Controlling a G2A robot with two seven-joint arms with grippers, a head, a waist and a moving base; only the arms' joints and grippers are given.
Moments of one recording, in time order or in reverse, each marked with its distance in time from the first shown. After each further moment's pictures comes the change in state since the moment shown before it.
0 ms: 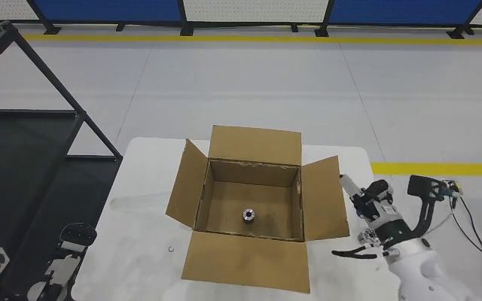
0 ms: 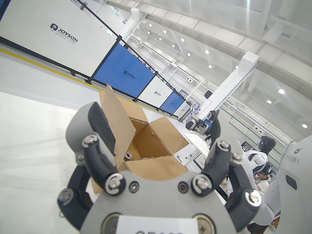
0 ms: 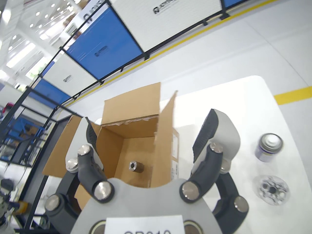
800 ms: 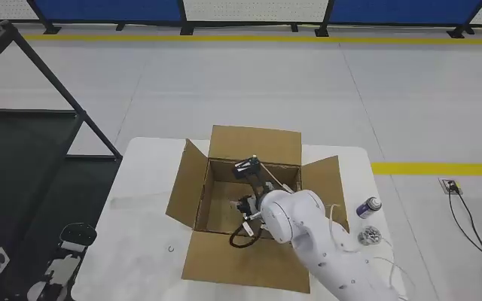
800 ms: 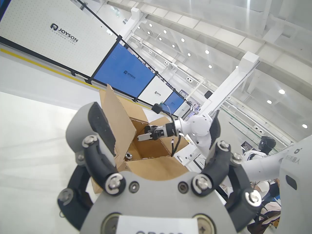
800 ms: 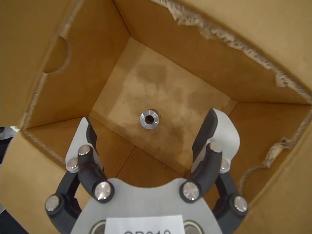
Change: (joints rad) left arm 0.000 0.000 0.000 0.000 0.000 0.000 0.000; right arm 0.795 -0.111 -0.765 0.799 -0.273 0.139 0.663
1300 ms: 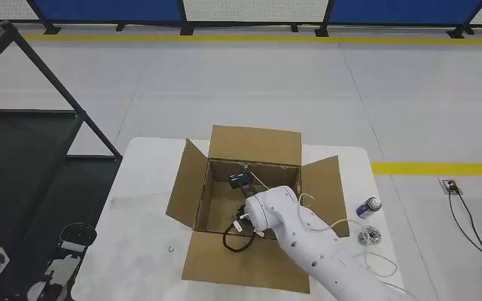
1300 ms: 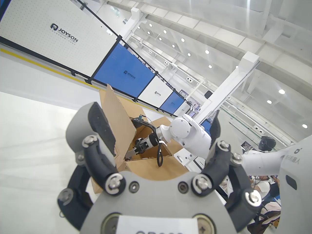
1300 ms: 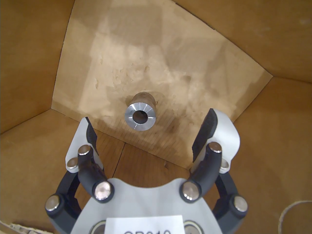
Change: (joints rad) left arm 0.000 0.000 0.000 0.000 0.000 0.000 0.000; right arm 0.105 -0.082 -0.123 0.300 0.044 0.038 0.027
